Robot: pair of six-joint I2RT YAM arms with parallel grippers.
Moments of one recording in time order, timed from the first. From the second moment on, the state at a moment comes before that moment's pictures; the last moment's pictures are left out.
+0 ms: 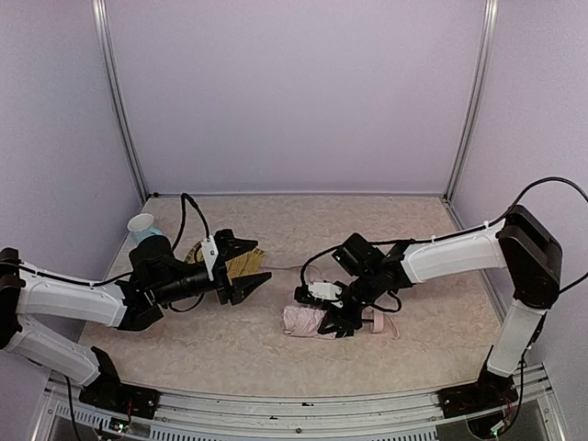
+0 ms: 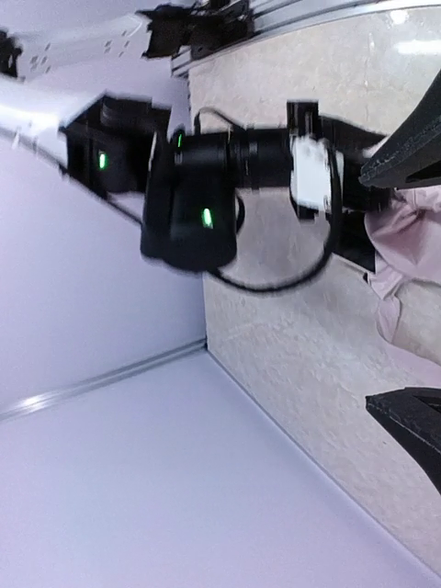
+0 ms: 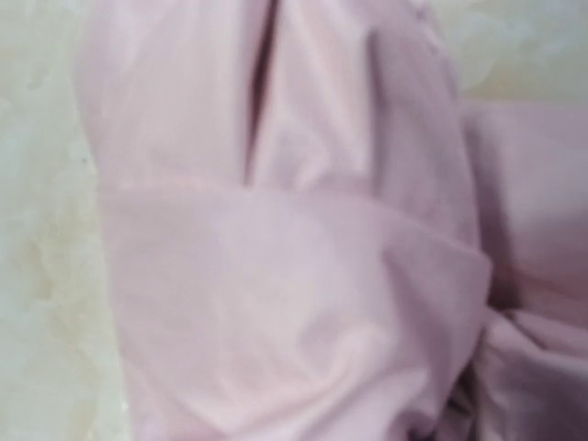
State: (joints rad) left arm -0.78 1.29 0.45 0.87 0.33 0.23; right arm 0.91 1.76 1.00 -0.32 -0.34 -0.53
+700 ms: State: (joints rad) left arm -1.12 1.78 0.69 0.53 0.02 0.82; right arm 0.73 2.11 1.29 -0.67 -0.92 -0.55
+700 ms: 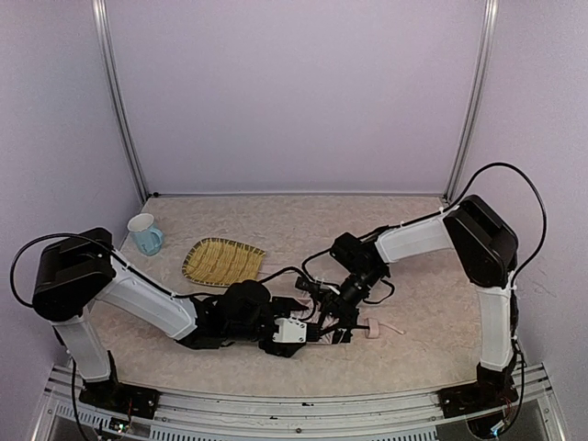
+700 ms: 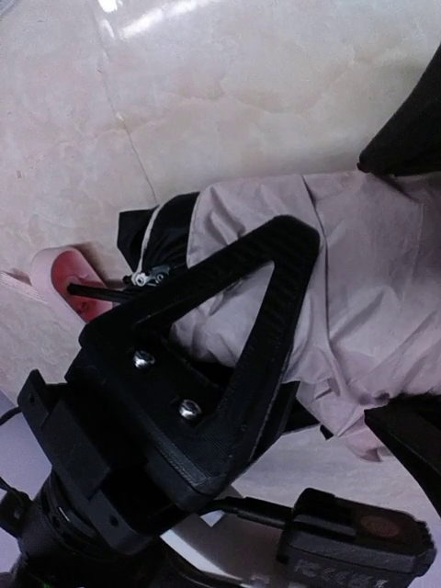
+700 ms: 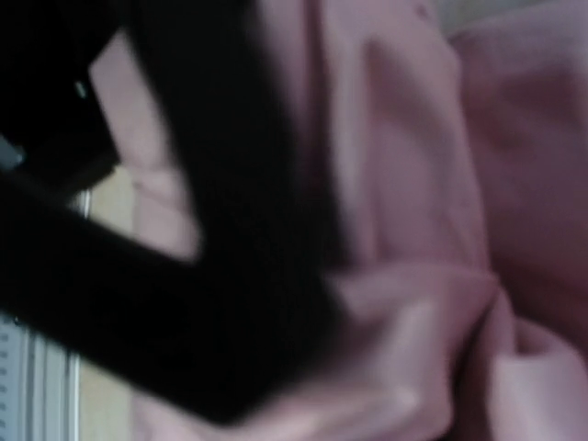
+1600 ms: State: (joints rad) left arm -0.97 1.95 1.13 0.01 0.32 0.54; right arm 0.75 1.41 0.80 -0.26 -0.41 -0.40
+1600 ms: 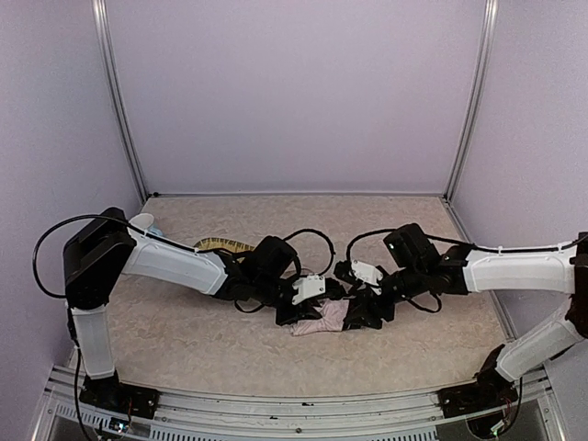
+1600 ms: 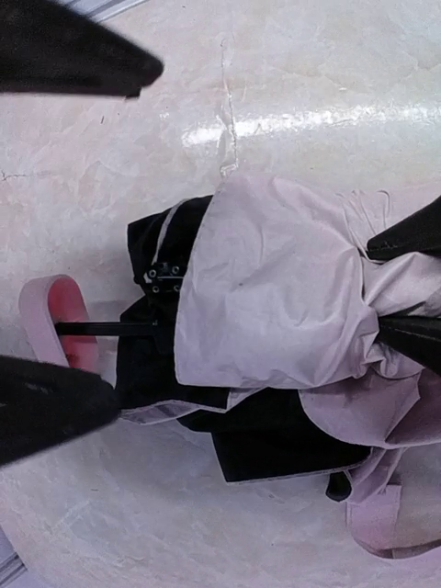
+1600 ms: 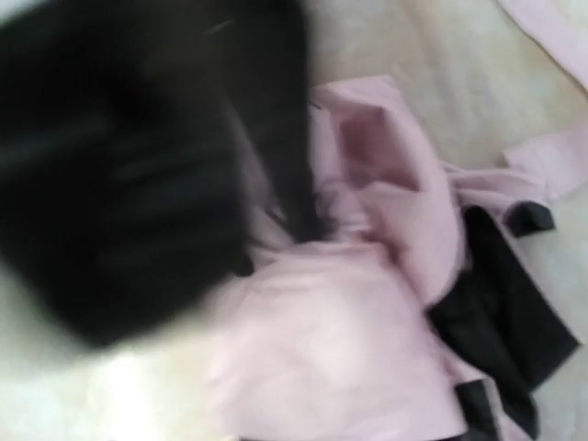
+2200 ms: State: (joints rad) left arm -0.84 2.14 1.37 -0.23 0.72 0.48; right arm 0.98 1.59 0.71 0.01 -0.01 -0.74
